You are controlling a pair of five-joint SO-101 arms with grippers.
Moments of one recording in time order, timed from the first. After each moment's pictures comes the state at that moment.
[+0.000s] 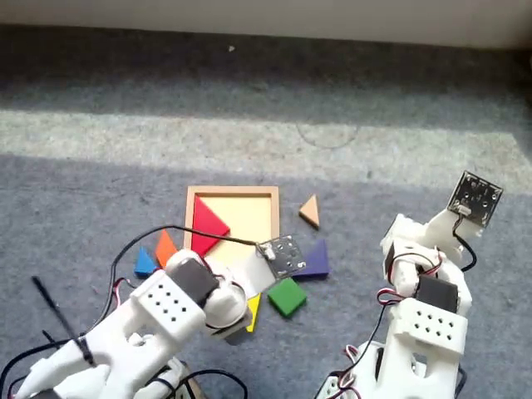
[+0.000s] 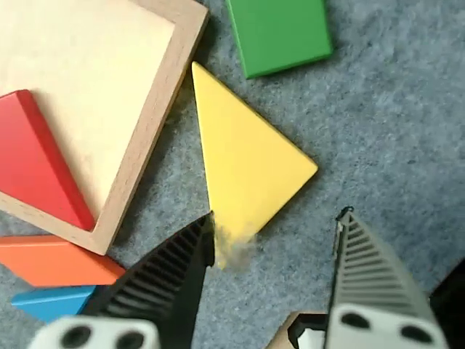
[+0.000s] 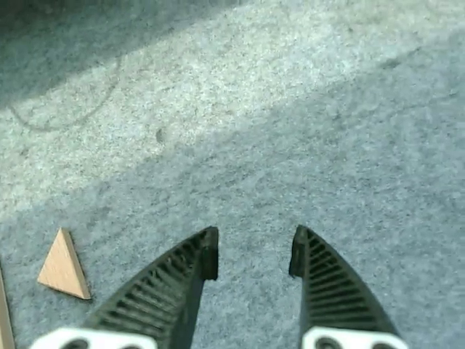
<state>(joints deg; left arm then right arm) 36.4 -42.4 60.4 73.5 -13.5 12.1 -59.2 68.7 41.2 -7.1</state>
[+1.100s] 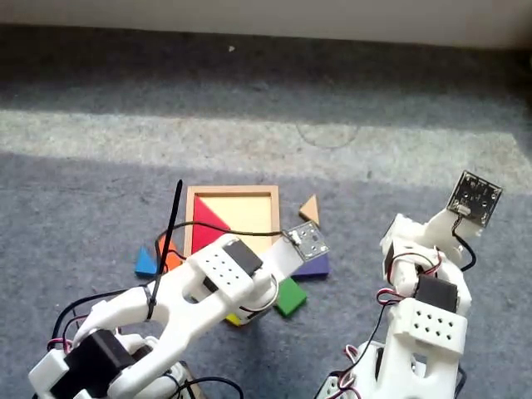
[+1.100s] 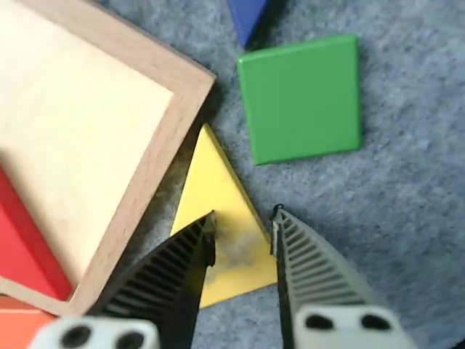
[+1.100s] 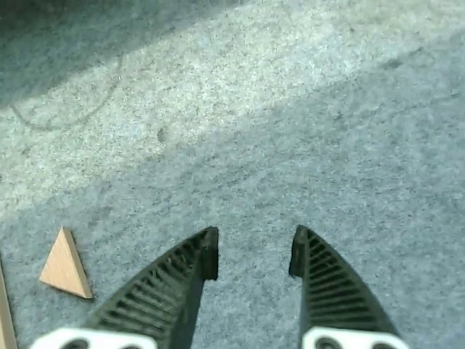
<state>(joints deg) 37.6 -13.5 51.4 59.8 -6.2 12.0 -59.2 68.7 41.2 -7.1</state>
